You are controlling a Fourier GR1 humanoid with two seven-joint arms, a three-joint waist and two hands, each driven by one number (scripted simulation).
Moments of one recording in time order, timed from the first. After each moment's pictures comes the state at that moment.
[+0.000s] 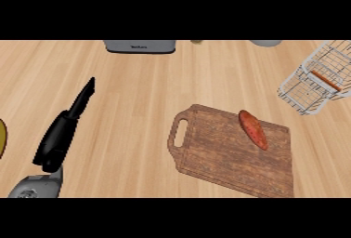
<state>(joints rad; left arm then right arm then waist) -0.11 0.20 -0.03 -1.66 -0.29 -0.08 -0.06 -0.60 -1.02 -0.48 -1.19 0.36 0.30 0.37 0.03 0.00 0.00</state>
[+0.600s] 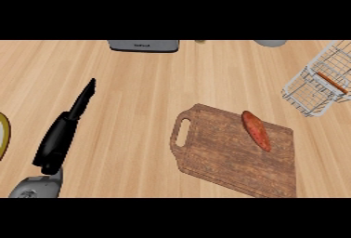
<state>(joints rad) -0.10 0.20 -0.02 -1.65 -0.30 -0.09 -0.08 -0.94 -0.83 -0.28 -0.80 0.49 0.15 0.36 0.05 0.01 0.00</state>
